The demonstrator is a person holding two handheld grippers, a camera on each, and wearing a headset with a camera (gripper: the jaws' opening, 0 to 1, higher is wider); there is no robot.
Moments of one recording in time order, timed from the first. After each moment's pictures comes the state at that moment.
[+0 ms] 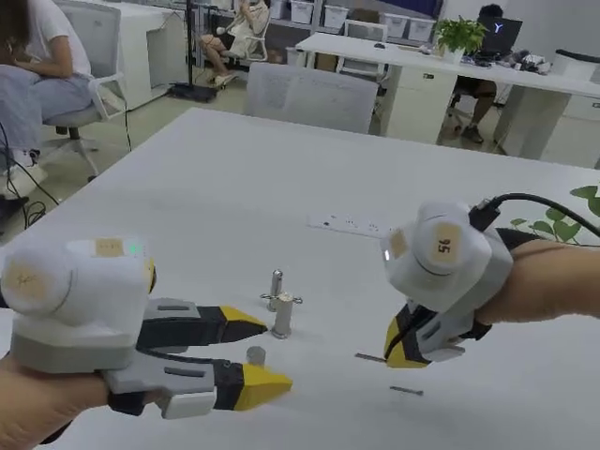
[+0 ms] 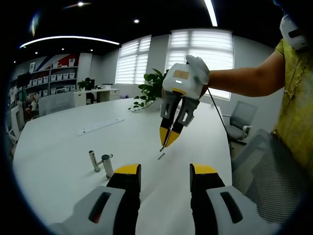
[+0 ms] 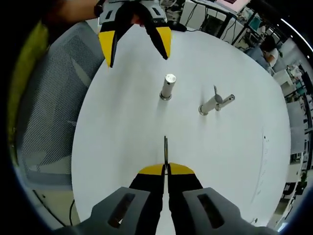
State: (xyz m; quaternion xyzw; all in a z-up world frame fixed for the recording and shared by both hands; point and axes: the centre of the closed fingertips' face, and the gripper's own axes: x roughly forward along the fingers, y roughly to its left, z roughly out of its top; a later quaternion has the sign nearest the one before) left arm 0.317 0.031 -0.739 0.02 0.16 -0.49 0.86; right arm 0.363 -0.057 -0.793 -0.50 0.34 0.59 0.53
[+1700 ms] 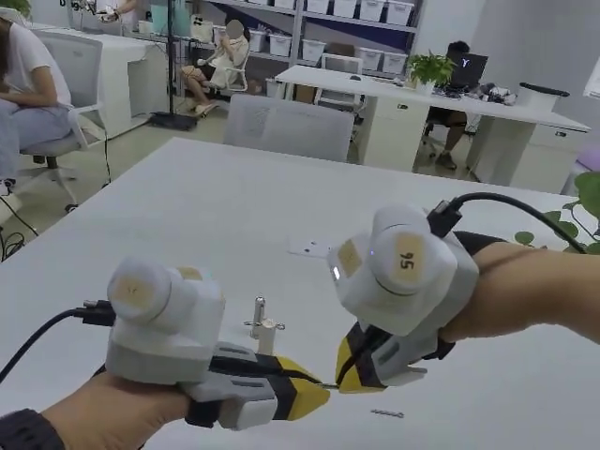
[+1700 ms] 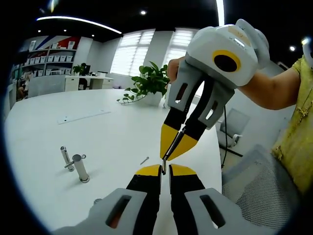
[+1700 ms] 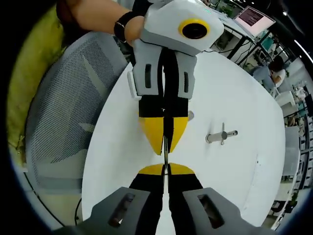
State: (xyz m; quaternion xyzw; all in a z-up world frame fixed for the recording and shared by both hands) left arm 0.326 -0.019 -0.749 -0.04 0.21 -0.51 0.83; right arm 0.325 -0.024 -0.757 -0.52 0.29 0.62 0.51
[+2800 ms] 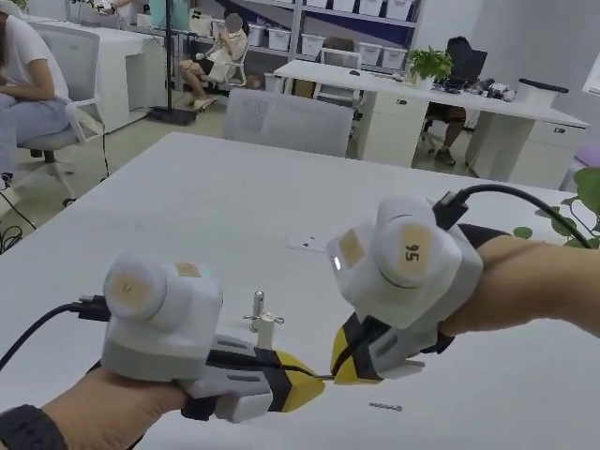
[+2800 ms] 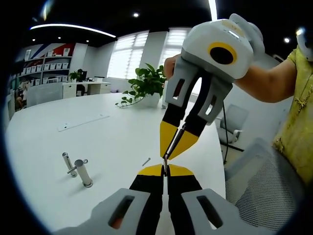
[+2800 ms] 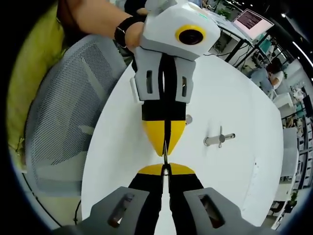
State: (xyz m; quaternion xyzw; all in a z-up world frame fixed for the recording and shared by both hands) left arm 0.324 -0.016 -0.750 -0.02 0.19 -0.52 0.83; right arm 0.322 -0.018 -0.754 -0.52 0.28 0.62 0.51
